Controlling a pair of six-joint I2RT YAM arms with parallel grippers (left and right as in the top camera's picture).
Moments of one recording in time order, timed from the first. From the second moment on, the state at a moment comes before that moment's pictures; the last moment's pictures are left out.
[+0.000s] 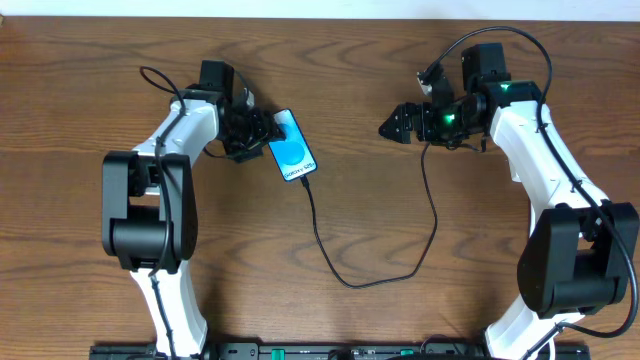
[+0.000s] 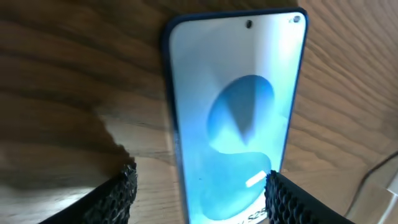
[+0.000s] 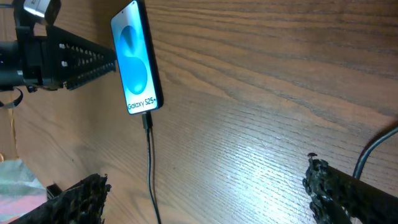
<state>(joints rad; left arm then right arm) -0.07 2.10 1.44 -0.66 0.48 -0.48 0.10 1.86 1.47 -0.85 -0.63 0.08</state>
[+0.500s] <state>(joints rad) -0.07 1.72 1.42 -0.67 0.44 -0.48 0.10 1.86 1.47 -0.85 -0.63 0.07</state>
